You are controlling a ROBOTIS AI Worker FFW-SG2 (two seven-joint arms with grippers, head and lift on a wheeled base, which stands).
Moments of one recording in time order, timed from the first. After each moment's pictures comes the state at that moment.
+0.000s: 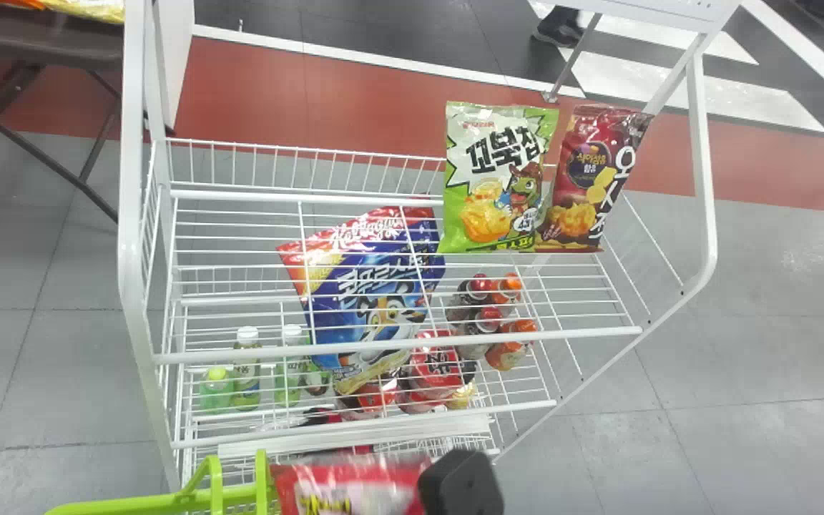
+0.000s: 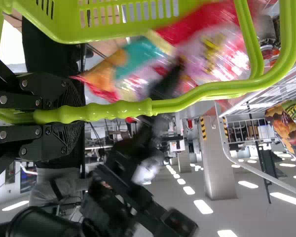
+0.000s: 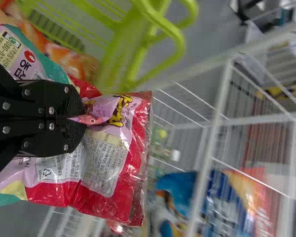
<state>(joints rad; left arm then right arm) 0.62 0.10 0.02 -2.20 0.55 1.43 -0.93 0.79 -0.40 0.22 -2.55 -0.24 1.11 0.04</state>
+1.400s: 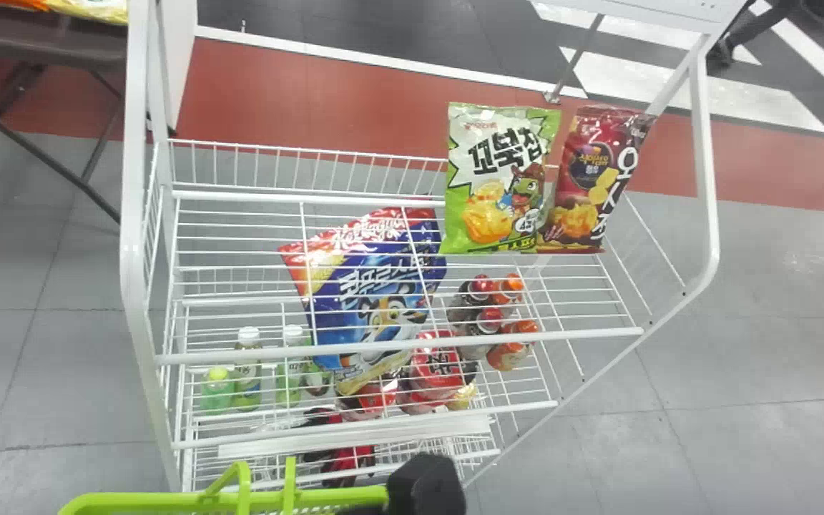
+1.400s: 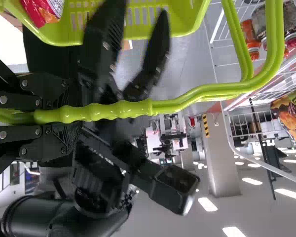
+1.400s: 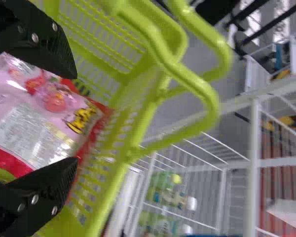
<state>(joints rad) 0.67 0.09 0.00 -2.27 0.53 1.43 -0.93 0.78 -0.33 0.26 -2.41 -0.19 0.81 0.13</state>
